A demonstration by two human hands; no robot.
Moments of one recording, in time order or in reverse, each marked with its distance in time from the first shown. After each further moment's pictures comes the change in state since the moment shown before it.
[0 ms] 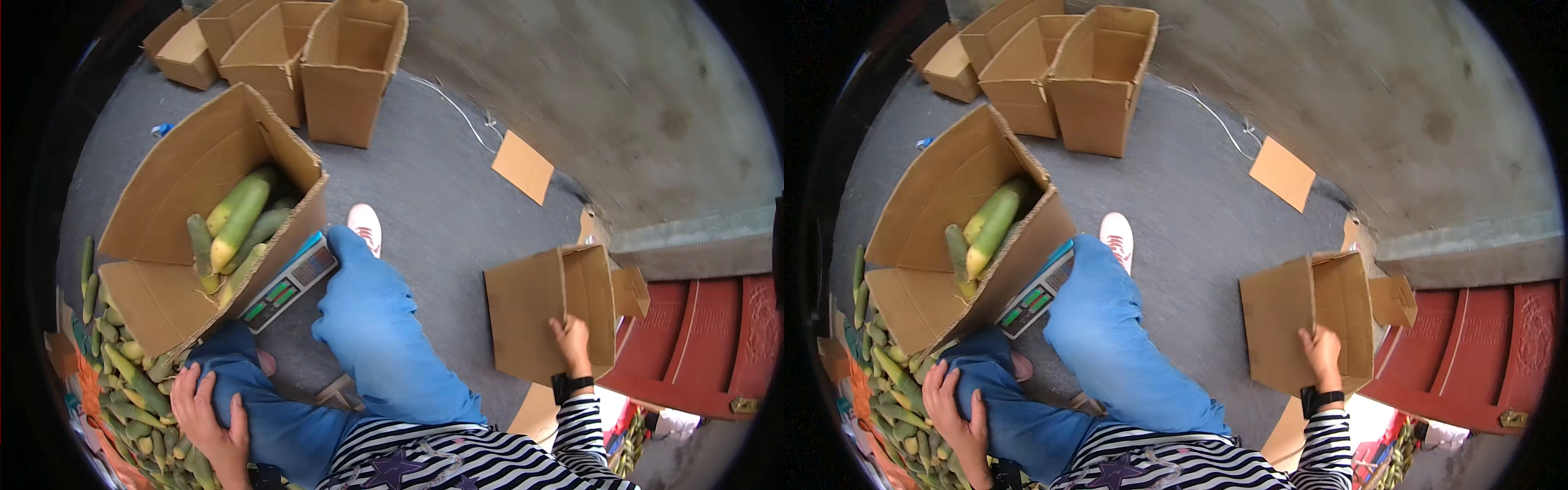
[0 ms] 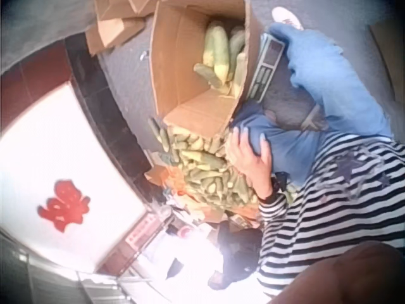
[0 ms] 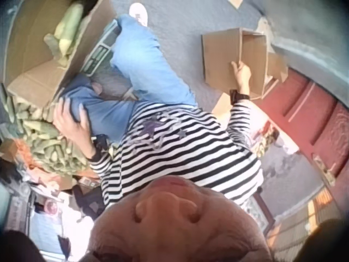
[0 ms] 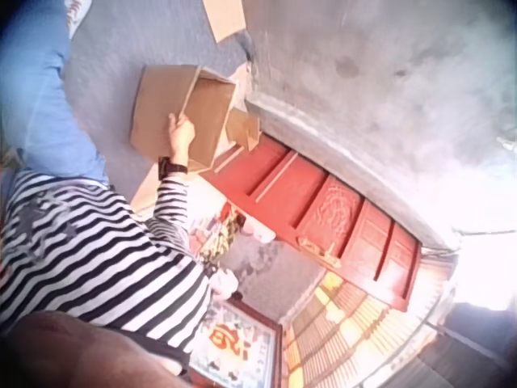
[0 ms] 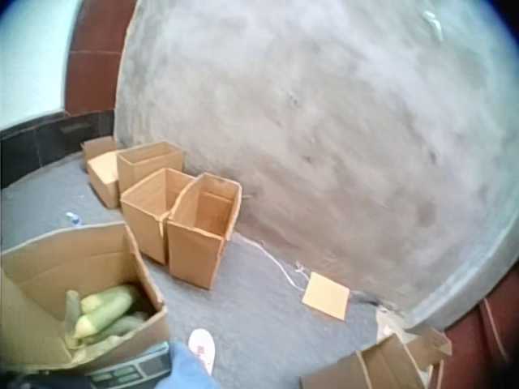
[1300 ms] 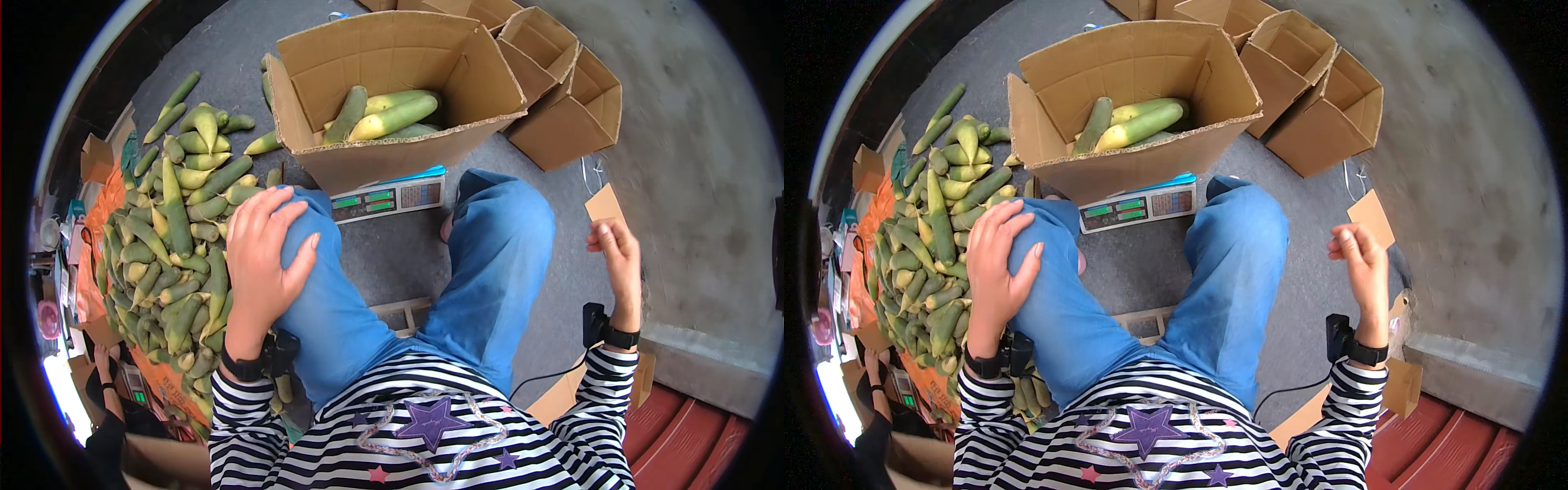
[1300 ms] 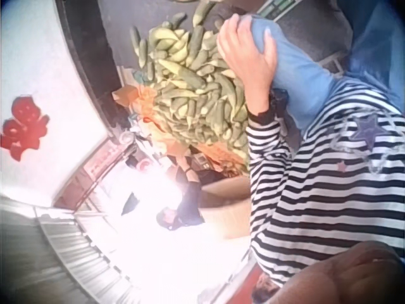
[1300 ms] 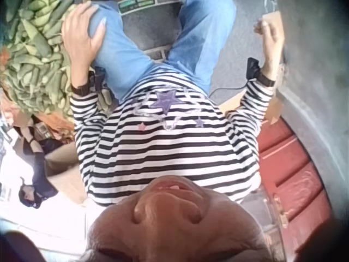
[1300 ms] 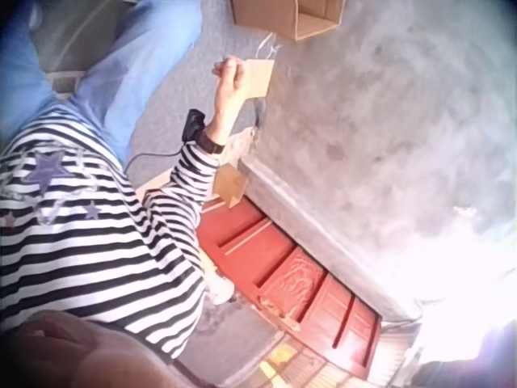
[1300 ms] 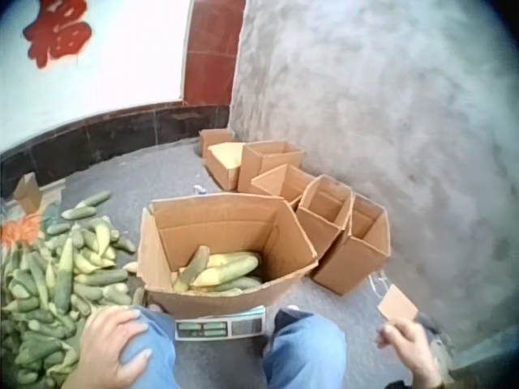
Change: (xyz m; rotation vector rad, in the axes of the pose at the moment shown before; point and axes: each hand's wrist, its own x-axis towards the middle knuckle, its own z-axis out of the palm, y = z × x) left_hand -0.038 -0.023 -0.012 -0.088 0.289 -0.001; right_hand 0.043 -0.263 -0.099 0.778 -0.277 -0.591
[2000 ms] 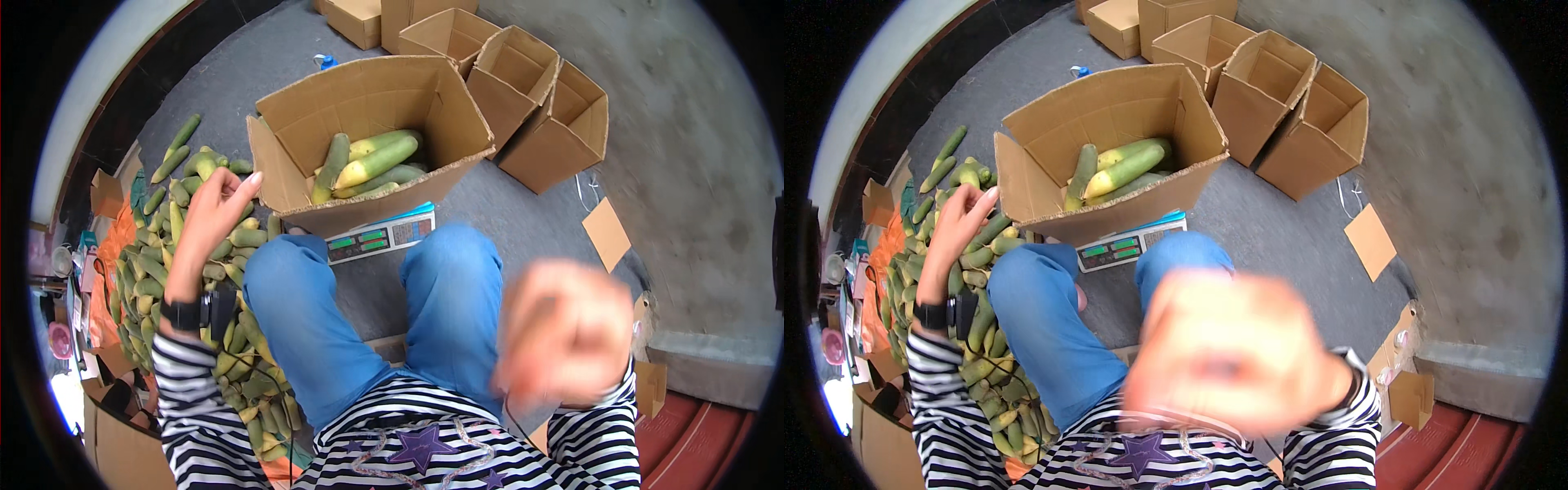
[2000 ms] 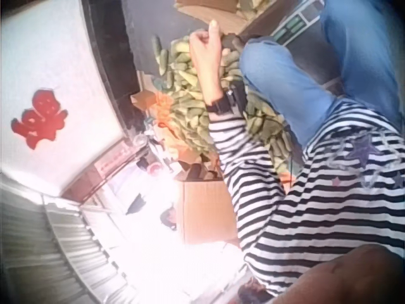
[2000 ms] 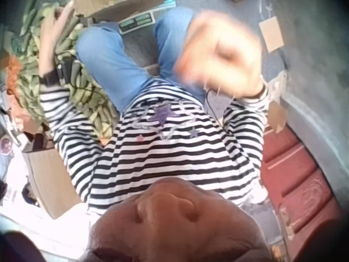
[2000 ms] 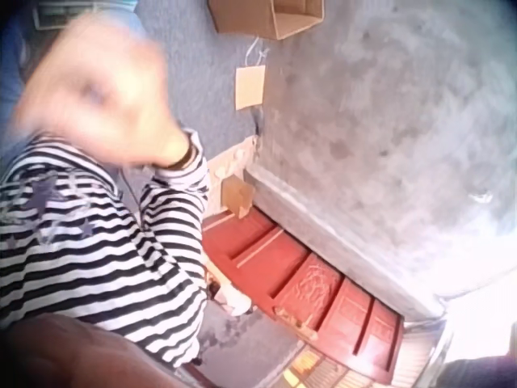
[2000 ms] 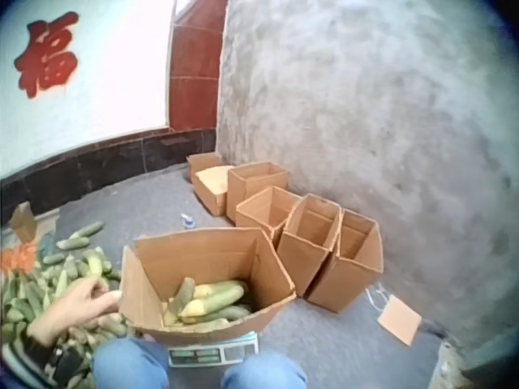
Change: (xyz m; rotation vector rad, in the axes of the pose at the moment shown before) left_hand 0.117 -0.067 -0.018 -0.303 -0.272 -0.599; right_hand -0.016 -0.178 0.054 0.555 -0.517 -0.850
